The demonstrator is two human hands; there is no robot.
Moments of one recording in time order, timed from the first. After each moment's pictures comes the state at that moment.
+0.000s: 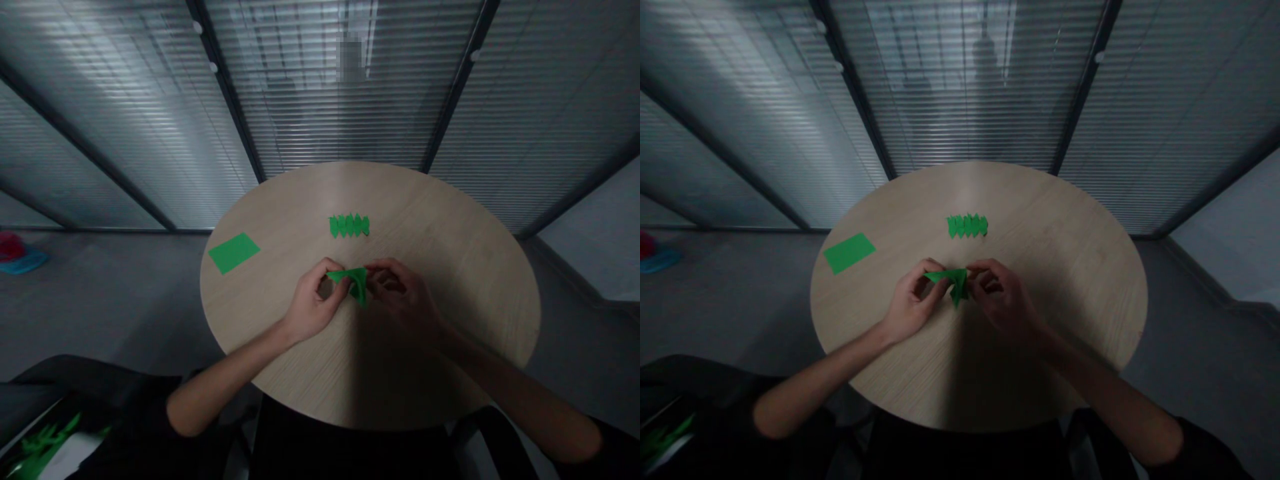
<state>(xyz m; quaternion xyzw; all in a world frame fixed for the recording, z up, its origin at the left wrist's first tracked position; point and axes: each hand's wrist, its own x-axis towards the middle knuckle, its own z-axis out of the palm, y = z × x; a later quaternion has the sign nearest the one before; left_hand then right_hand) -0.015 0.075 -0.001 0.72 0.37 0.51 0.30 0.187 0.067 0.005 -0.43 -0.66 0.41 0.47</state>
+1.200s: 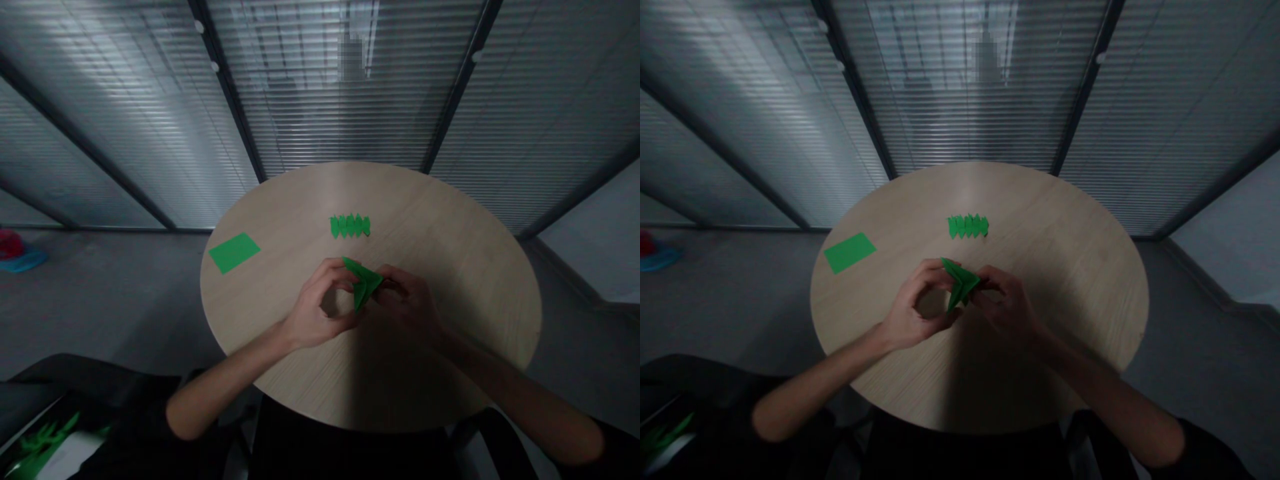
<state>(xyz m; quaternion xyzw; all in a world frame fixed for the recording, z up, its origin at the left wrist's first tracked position) -0.018 0.070 0.008 0.80 0.25 0.50 0.23 0.187 0.067 0.003 -0.37 -0.69 0.37 0.50</state>
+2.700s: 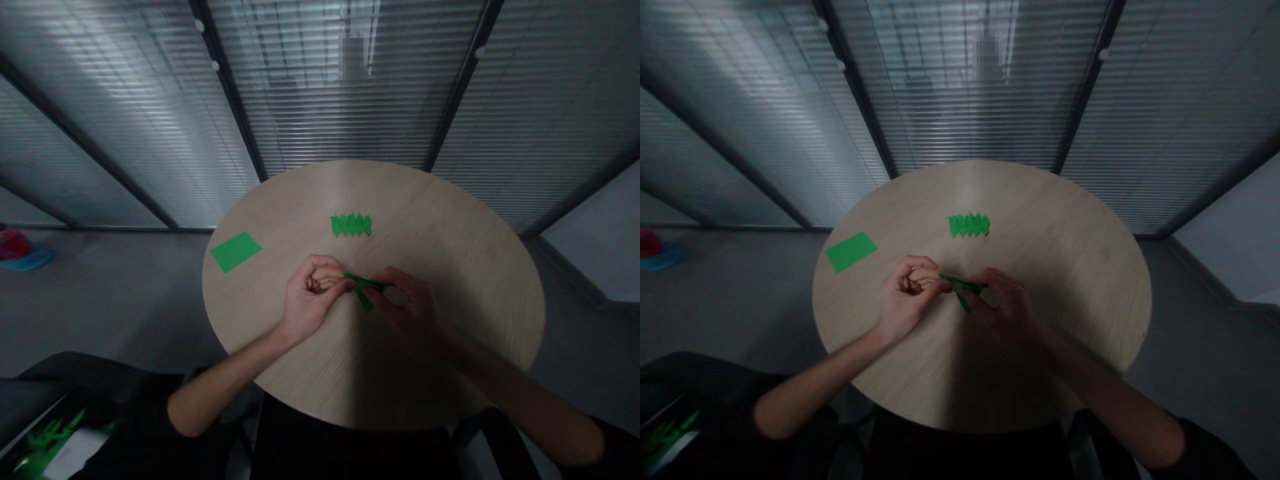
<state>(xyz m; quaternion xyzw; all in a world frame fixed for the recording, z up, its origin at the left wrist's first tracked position) -0.010 0.068 0.009 0.58 0.32 0.60 0.45 0.183 0.060 0.009 -0.36 -0.76 0.20 0.50</state>
